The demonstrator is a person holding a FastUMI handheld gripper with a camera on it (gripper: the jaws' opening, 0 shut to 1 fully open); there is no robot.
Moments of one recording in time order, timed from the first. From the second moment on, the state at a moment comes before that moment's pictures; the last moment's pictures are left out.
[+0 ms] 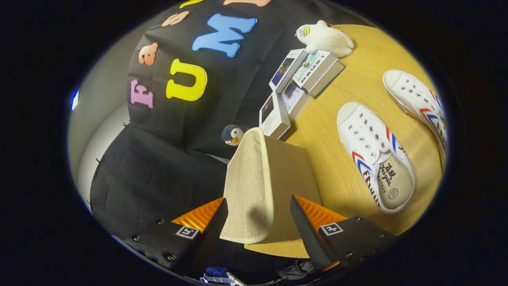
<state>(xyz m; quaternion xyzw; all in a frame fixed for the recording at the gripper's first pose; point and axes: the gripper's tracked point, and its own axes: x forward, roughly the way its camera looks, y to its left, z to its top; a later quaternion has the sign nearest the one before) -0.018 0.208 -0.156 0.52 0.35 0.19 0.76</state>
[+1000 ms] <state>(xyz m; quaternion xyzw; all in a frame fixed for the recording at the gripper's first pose) -0.015 0.234 -0.085 0.50 0.33 0.27 0.76</state>
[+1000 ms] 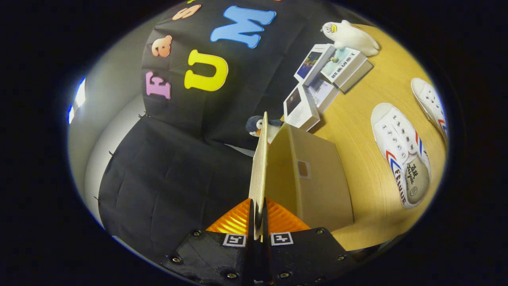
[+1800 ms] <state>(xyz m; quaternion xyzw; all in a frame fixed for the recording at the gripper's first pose) -0.003 0.343 0.024 0.36 0.28 0.35 0.82</state>
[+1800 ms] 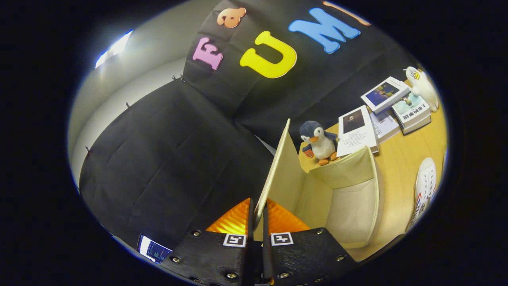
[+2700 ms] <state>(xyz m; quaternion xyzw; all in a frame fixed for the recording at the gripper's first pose) -0.016 0.480 0.020 0.22 0.29 0.43 0.83</state>
